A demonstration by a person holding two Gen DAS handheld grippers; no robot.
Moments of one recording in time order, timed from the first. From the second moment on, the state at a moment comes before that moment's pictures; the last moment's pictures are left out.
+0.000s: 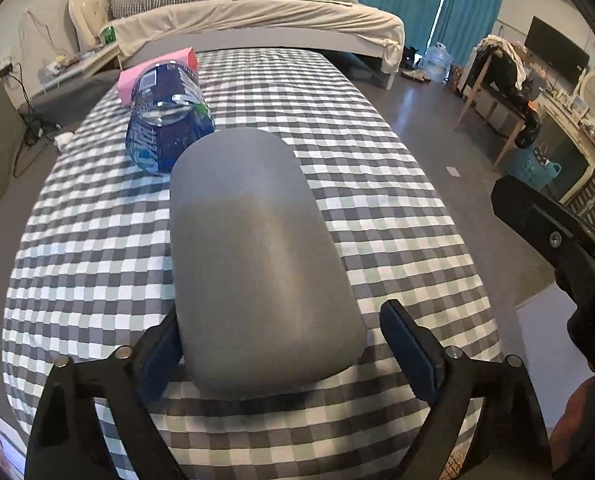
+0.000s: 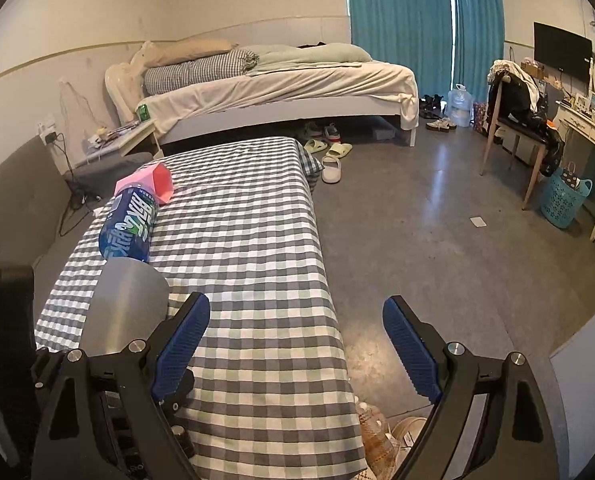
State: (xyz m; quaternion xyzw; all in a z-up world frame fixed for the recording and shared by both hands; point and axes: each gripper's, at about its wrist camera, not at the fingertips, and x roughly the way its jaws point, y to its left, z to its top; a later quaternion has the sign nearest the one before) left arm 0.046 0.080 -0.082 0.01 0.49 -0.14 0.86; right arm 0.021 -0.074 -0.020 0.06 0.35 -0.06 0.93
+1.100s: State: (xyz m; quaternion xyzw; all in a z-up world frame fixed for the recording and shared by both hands) left arm 0.021 0.108 -0.069 0.04 0.49 -0.17 0.85; right arm 0.017 -0.074 -0.015 0.08 0.33 -0.08 0.94
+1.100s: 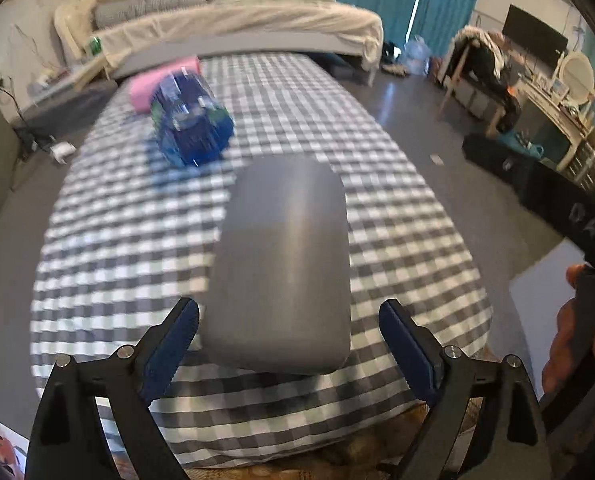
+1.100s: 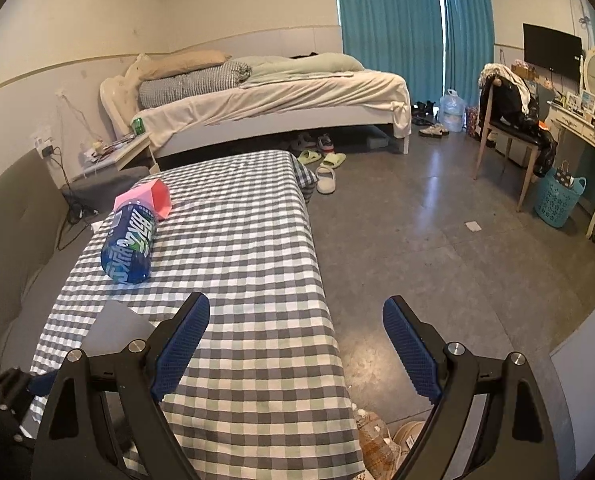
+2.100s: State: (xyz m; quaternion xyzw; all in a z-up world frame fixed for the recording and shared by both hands) left arm 0.084 0.099 -0.033 0.05 0.43 -0.17 0.89; right arm 0.022 -0.073 -0.019 0.07 0.34 -0.08 0.94
